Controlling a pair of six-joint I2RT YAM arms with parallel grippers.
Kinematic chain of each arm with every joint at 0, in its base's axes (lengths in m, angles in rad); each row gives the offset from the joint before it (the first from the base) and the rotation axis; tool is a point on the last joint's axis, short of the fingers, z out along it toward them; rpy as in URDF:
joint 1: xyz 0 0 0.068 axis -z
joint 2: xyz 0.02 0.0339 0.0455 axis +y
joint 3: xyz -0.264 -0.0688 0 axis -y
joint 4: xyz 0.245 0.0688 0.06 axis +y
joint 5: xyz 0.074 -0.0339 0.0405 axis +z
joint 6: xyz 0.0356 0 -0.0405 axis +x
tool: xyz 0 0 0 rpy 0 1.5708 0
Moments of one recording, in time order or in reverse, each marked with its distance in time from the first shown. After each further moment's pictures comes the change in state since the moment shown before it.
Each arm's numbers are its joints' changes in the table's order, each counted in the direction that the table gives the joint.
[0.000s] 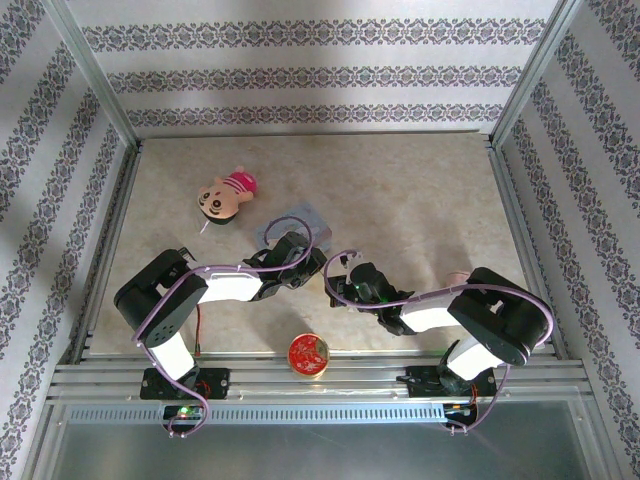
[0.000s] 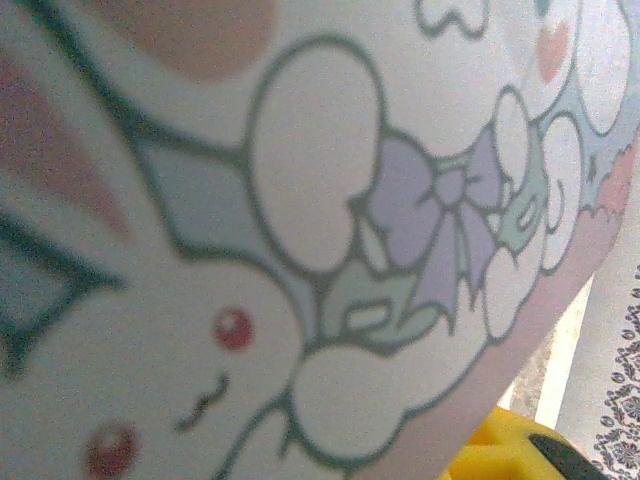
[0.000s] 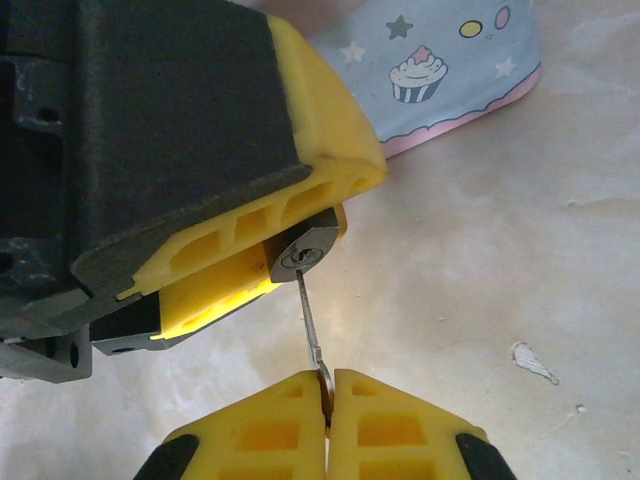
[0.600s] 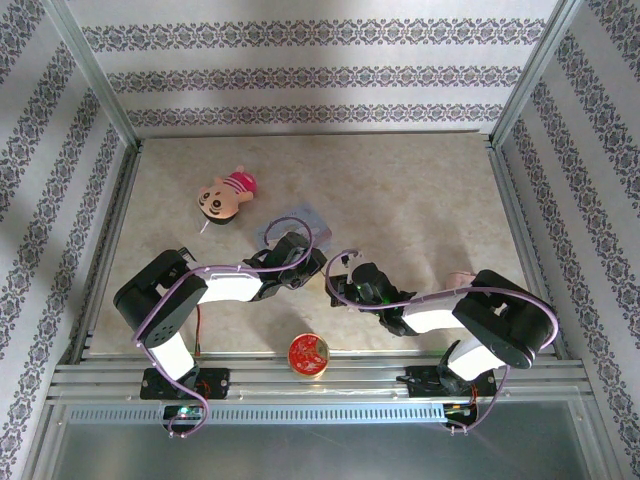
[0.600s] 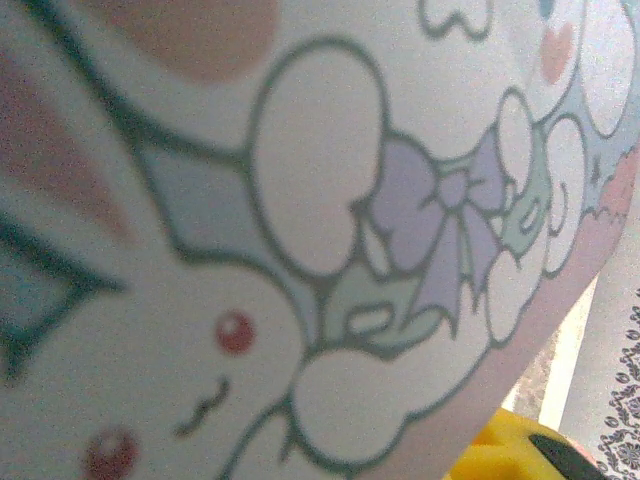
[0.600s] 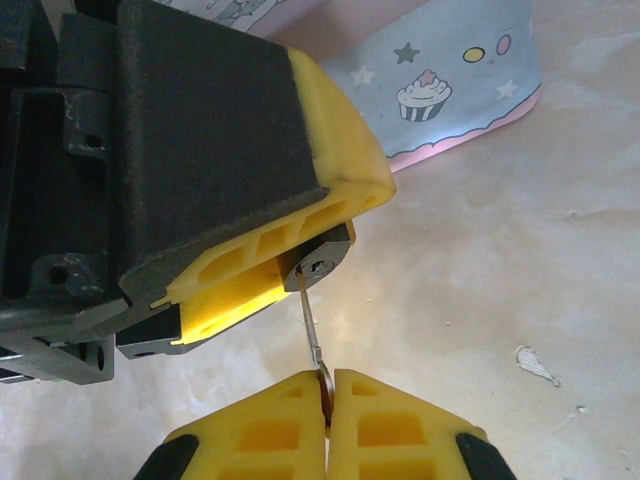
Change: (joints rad) left arm 0.003 -0.002 0.000 0.010 0.003 0.000; right arm -0.001 -0.026 -0.006 0.001 0.000 0.000
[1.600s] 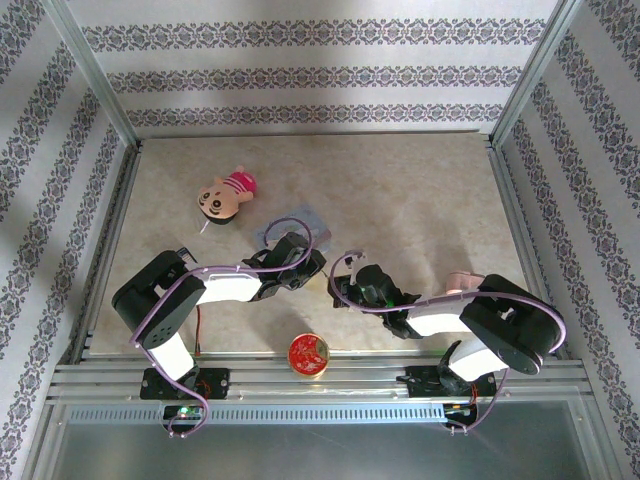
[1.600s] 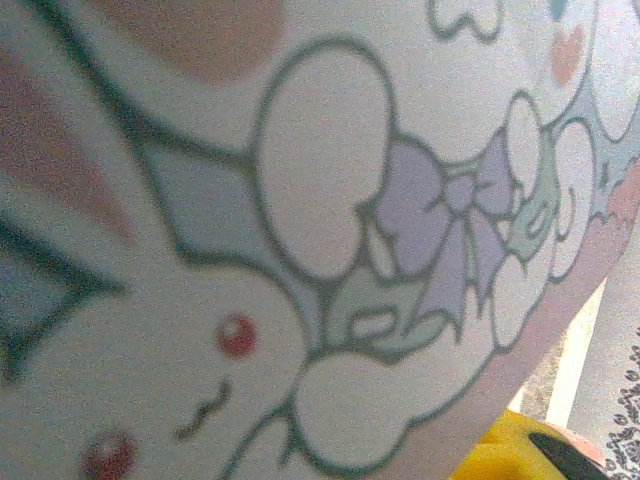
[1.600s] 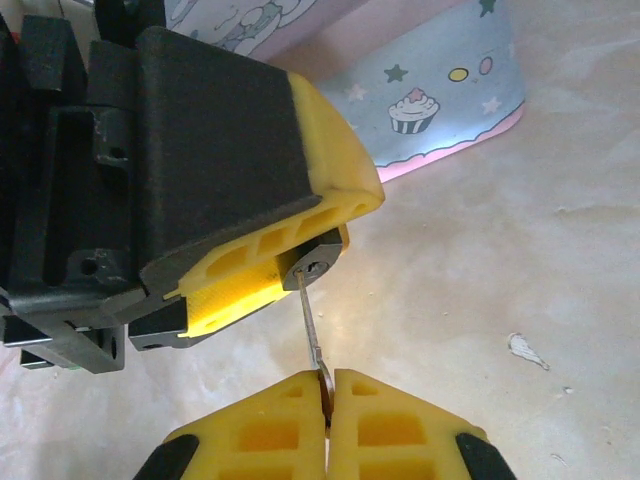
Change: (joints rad) left arm 0.002 -0.011 0.000 0.027 0.000 0.003; right arm 0.000 -0.049 -0.033 -0.006 -0.001 0.007
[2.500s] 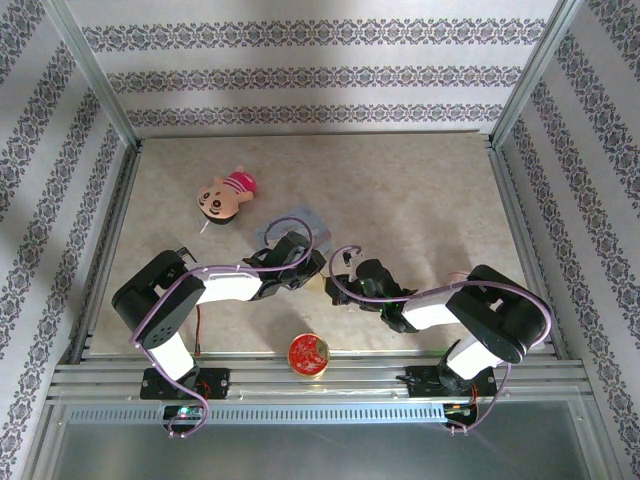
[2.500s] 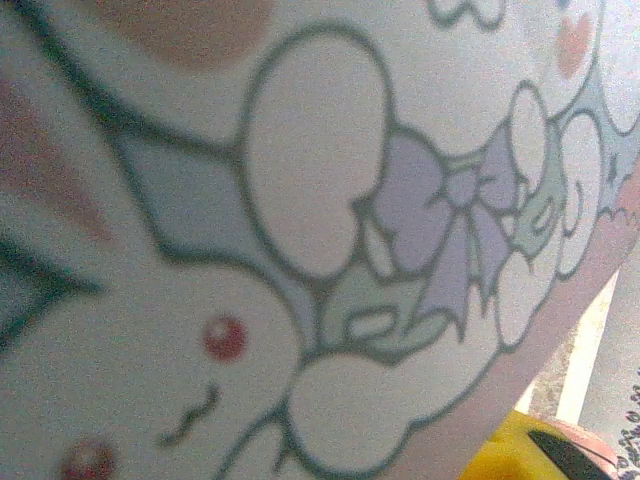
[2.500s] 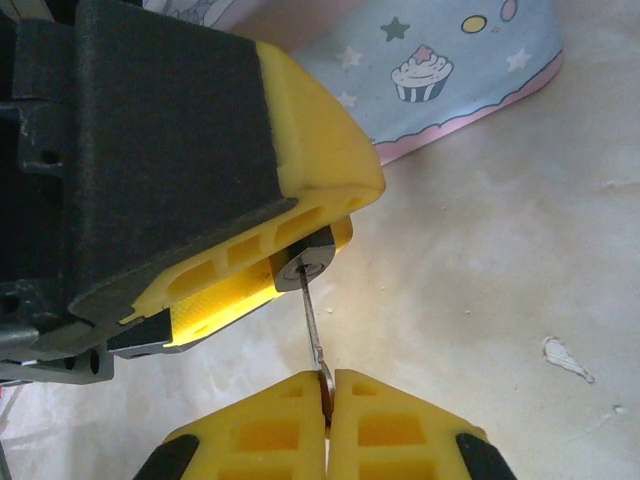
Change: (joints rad) left arm 0.000 -0.001 0.011 0.027 0.000 0.018; right arm 0.052 0.086 0.026 -0.046 0.133 0.046
